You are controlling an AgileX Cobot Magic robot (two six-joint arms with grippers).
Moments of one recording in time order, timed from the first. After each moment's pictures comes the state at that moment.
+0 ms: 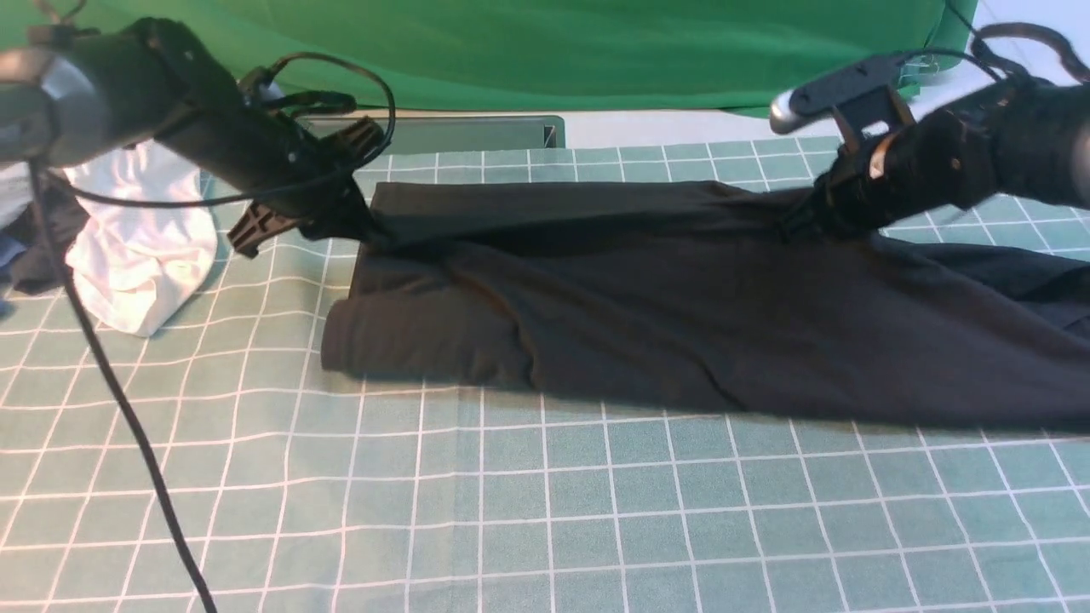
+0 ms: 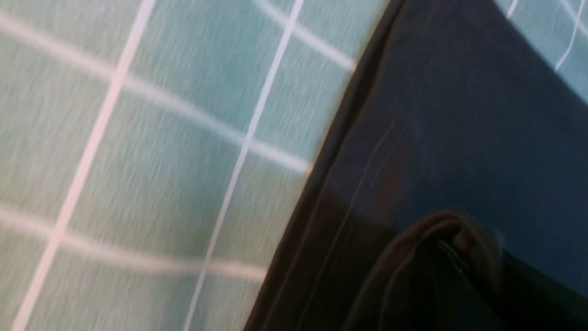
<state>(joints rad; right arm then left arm) 0.21 2.04 -1.44 -0.24 0.36 0.09 -0.04 2.13 -1.67 -0.48 0.71 -0.20</state>
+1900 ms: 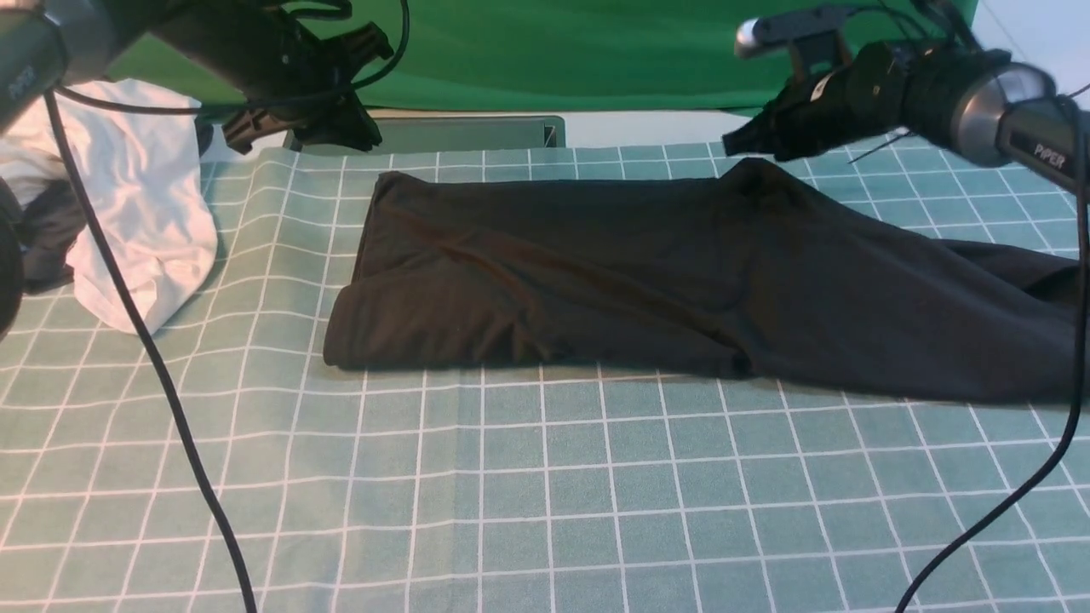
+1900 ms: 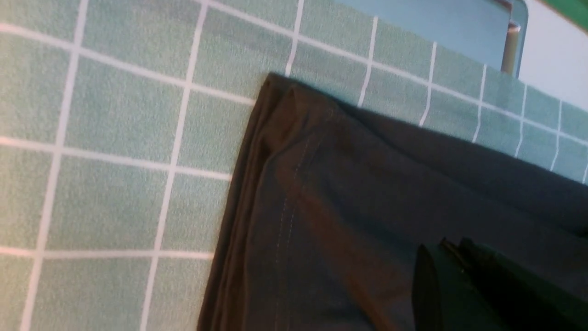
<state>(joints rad) 0.16 2.39 -2.05 0.07 0.51 -0.09 -0.04 2.21 -2.03 -0.41 0.97 -0.14</state>
